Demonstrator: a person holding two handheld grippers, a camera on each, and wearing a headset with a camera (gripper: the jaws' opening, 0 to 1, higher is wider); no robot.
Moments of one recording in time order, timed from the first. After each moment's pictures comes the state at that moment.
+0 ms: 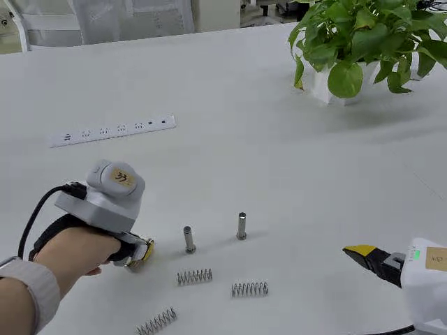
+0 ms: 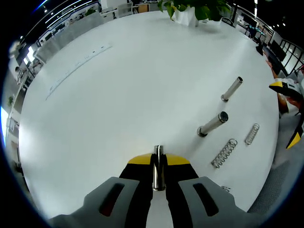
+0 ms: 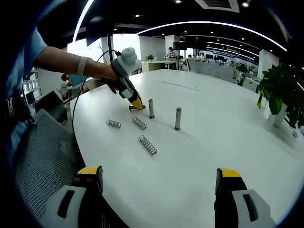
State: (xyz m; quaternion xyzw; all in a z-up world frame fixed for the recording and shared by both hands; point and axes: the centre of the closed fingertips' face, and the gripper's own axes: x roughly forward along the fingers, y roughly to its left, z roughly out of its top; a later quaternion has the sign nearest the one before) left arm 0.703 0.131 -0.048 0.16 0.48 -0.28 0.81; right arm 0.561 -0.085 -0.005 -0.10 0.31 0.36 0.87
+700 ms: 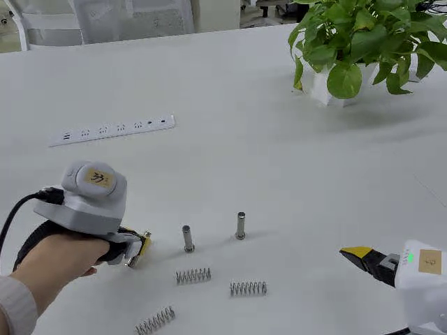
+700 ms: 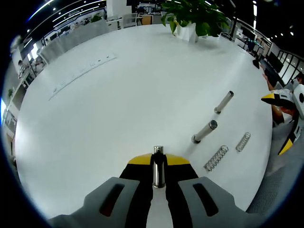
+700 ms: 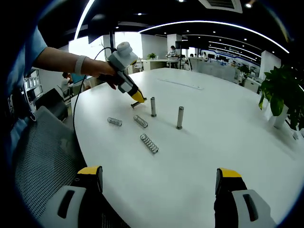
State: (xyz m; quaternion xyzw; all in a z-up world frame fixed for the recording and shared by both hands) left arm 0.703 0.132 -0.026 0.12 0.44 -0.29 0.84; right arm 0.559 -0.083 -0.007 -0.11 0.31 0.37 0.87
